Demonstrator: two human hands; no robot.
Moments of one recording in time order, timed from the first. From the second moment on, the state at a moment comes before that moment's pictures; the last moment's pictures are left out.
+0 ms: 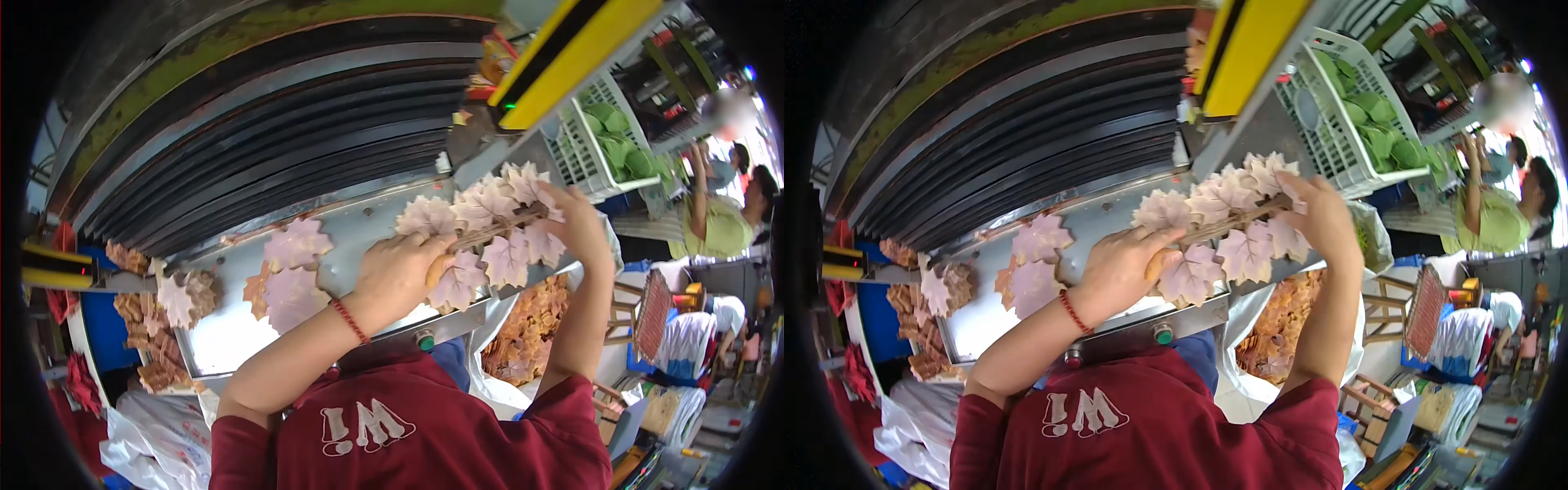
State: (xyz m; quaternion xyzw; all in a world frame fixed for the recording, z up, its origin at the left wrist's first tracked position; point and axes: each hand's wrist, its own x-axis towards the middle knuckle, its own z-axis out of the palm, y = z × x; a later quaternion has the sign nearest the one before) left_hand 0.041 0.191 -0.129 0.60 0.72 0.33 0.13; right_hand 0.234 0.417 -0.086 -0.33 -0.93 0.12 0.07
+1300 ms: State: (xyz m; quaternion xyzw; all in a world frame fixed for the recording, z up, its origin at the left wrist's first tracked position) left_hand -0.021 0.018 -0.163 0.30 0.83 0.45 0.10; right_hand 0.049 0.219 -0.151 -0.07 -0.89 0.44 0.10
